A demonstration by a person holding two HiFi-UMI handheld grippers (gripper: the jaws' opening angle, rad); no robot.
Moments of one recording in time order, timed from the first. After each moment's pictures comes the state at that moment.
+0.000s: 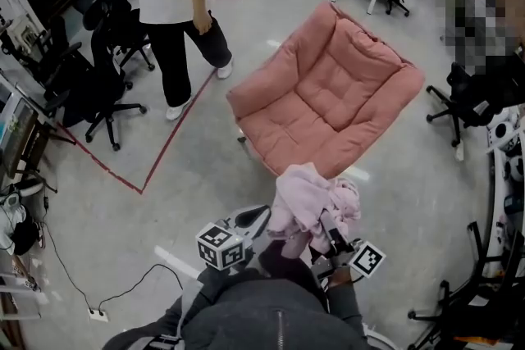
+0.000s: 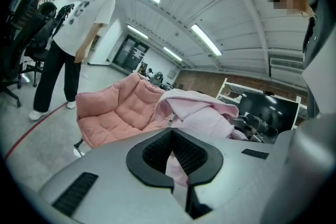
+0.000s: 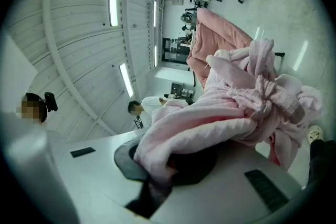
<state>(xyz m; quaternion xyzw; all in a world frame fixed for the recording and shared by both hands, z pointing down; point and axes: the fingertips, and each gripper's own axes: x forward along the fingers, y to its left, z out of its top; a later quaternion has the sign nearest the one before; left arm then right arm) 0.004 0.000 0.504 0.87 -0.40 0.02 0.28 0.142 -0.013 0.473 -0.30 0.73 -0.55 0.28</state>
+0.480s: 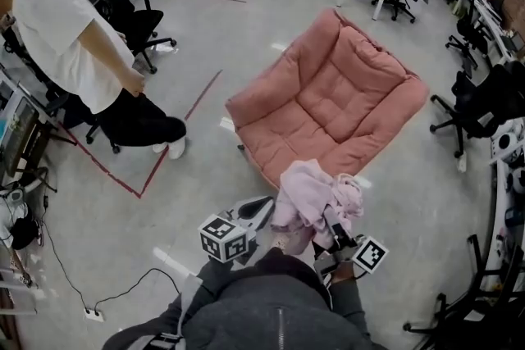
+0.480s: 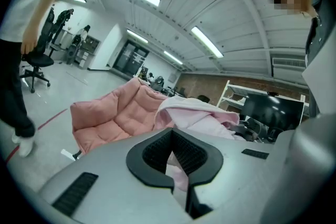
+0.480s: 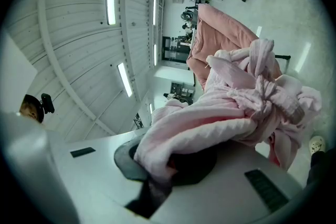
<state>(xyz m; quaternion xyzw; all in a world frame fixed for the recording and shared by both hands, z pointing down) 0.019 -0.072 0.496 0.87 -0.41 0.01 0.26 0.159 -0.079 0.477 -0.30 0.73 -0.55 0.27</state>
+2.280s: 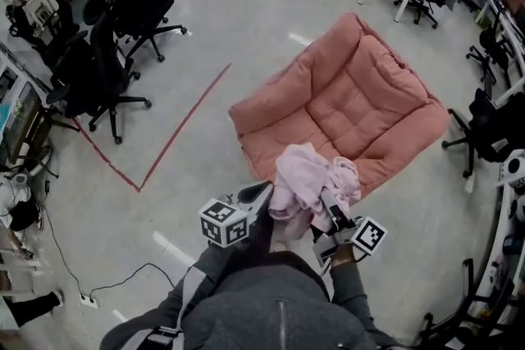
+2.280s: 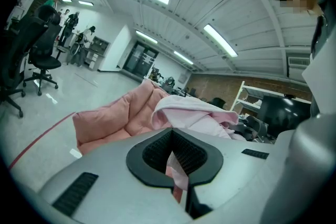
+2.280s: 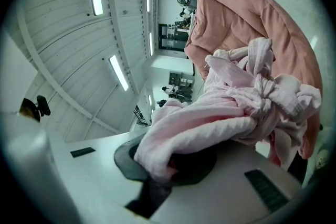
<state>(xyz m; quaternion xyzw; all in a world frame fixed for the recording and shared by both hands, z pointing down) -0.007 -0.211 0.507 0.84 -0.46 0.02 0.27 0.124 -0.235 0.490 -0.25 0.74 -0.58 0.23</state>
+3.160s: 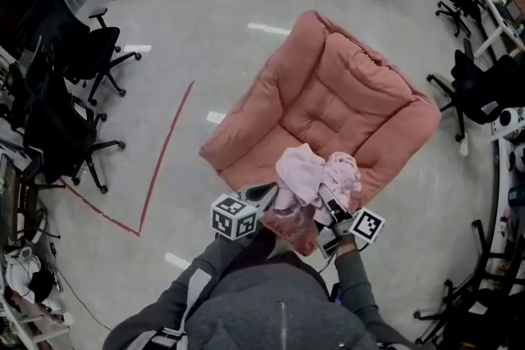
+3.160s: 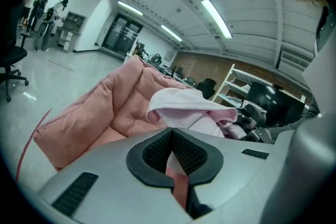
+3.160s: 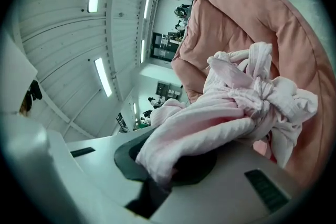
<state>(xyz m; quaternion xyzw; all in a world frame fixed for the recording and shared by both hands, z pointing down) 0.018 -0.371 0.563 0.88 -0.34 0.12 0.31 0.139 -0.376 0.538 -0.35 0.72 -0.56 0.22</state>
